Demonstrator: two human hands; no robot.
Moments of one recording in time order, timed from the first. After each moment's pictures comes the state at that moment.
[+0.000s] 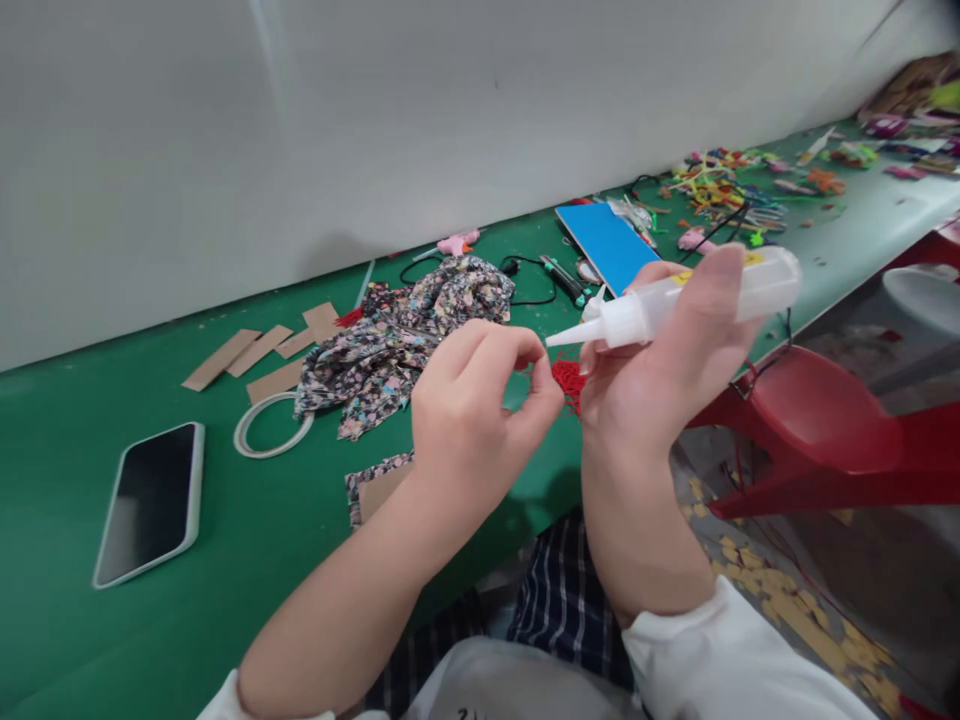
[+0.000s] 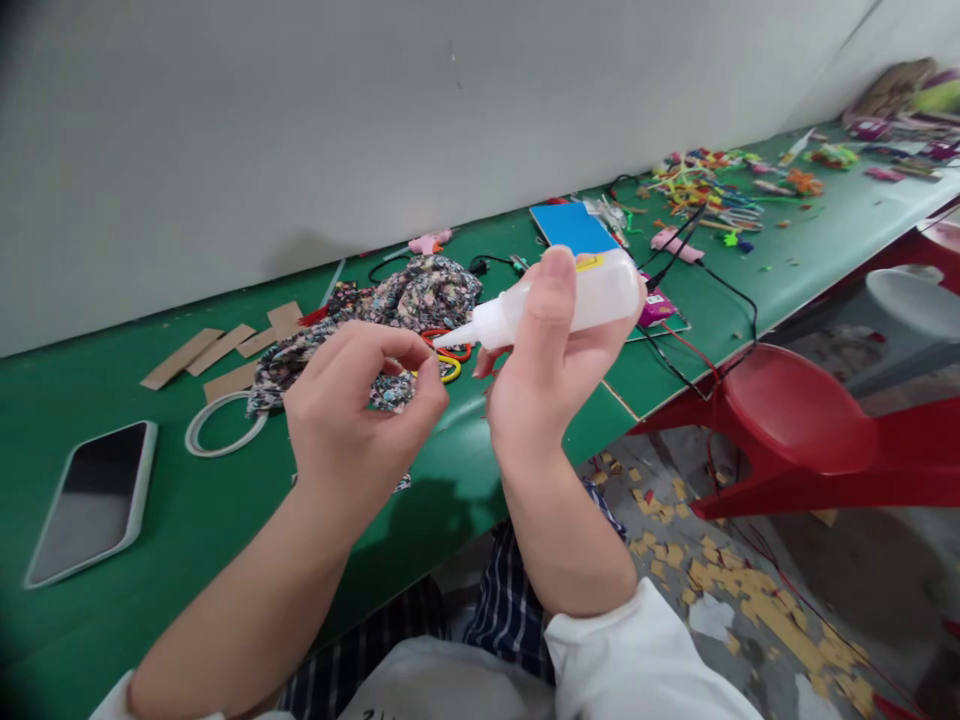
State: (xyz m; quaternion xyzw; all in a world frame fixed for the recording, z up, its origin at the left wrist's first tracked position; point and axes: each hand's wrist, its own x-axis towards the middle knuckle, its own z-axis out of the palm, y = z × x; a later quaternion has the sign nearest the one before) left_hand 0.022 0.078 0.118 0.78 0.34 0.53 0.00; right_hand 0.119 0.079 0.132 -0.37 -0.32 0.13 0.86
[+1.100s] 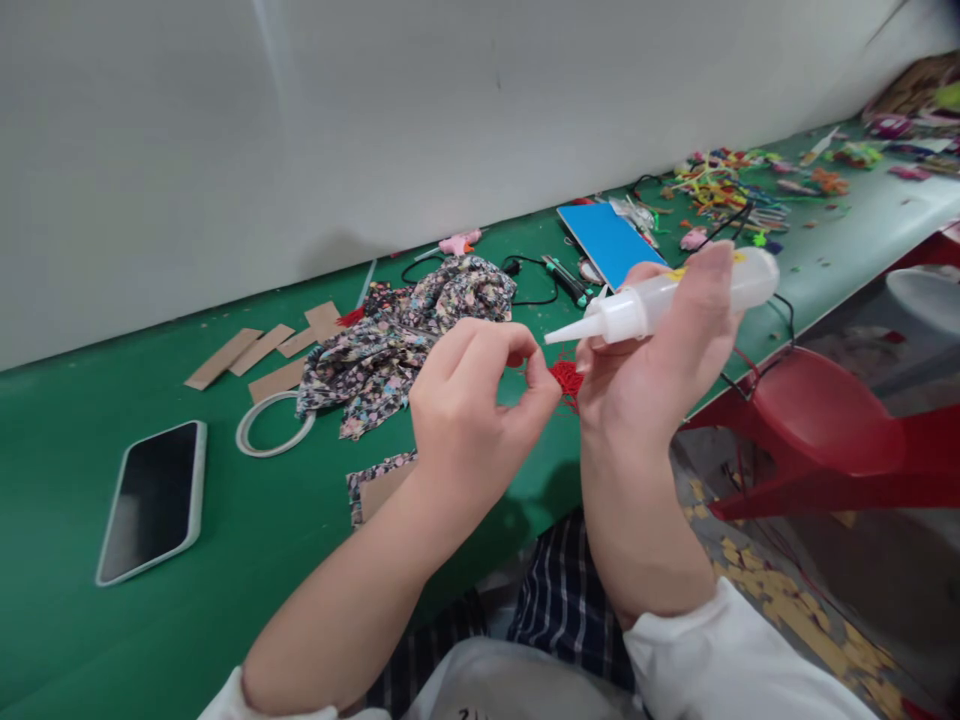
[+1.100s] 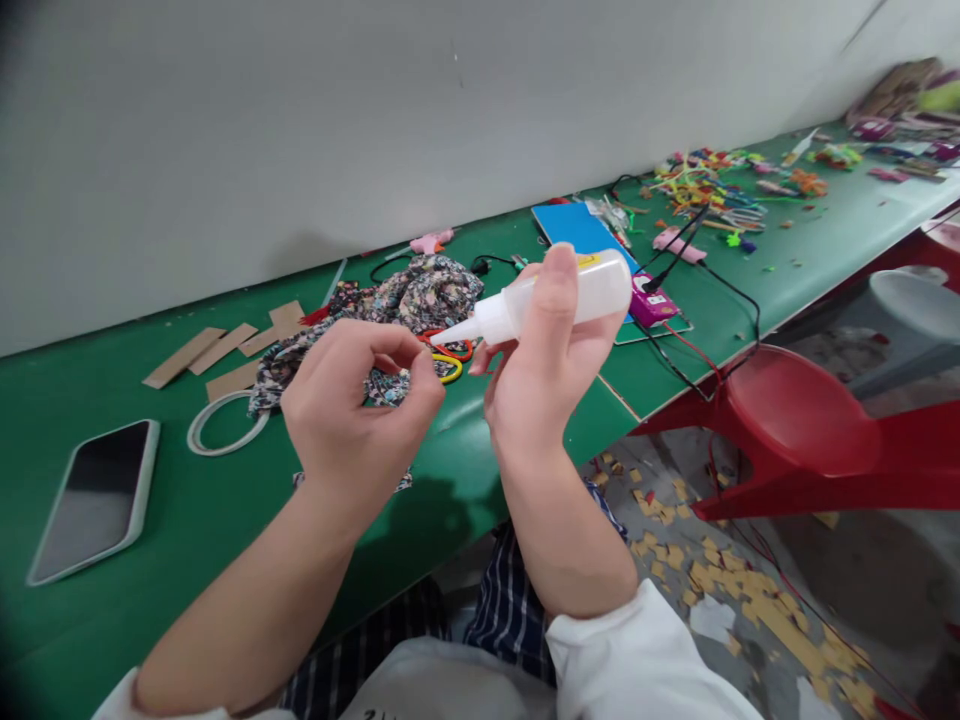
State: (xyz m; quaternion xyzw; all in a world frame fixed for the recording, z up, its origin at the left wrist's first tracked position) left_hand 0.024 0.080 0.116 0.76 0.34 0.56 -0.01; right_hand 0.121 0.080 0.133 -0.35 -0.29 0.21 0.87
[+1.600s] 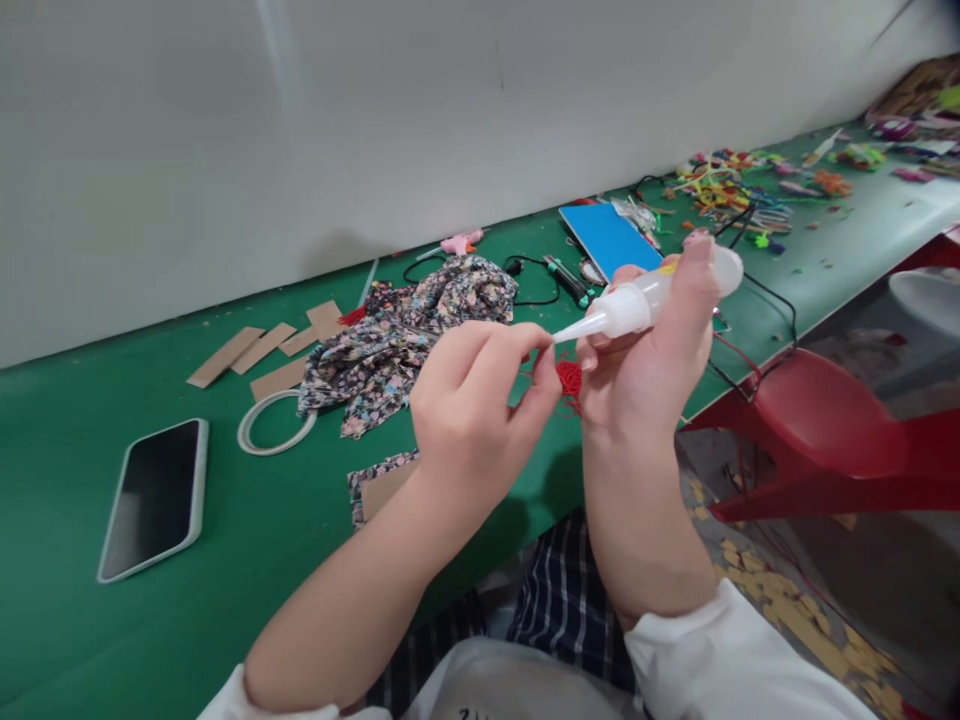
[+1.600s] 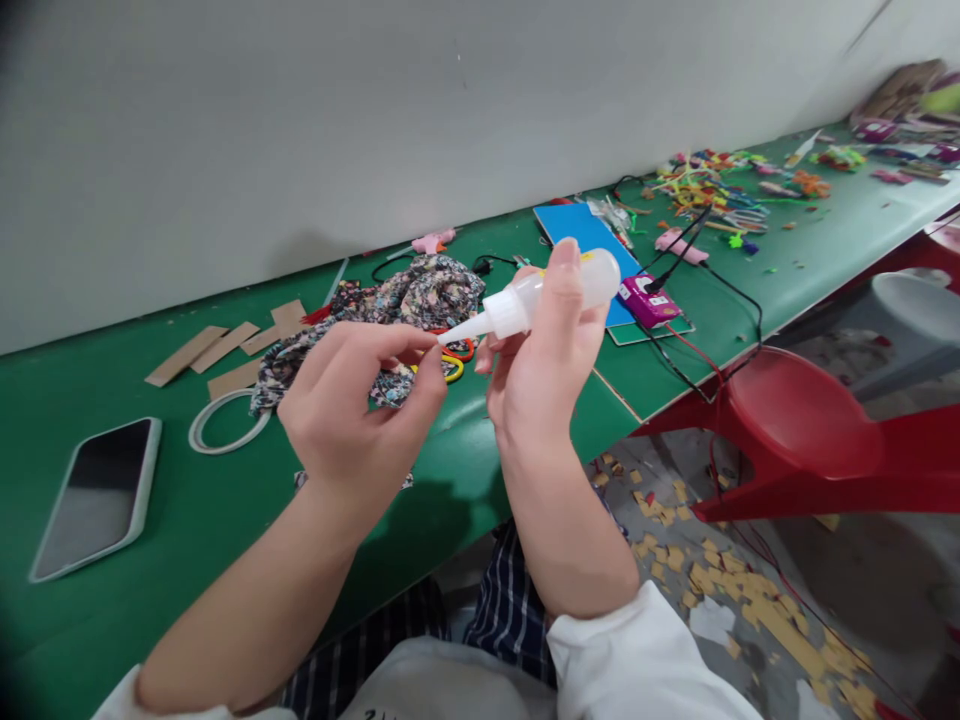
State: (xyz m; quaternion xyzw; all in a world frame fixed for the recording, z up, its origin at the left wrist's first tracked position) left_hand 0.022 0.078 0.113 0.76 0.33 0.56 -0.02; right_hand 0.129 0.085 0.130 -0.36 -0.29 0.27 0.85
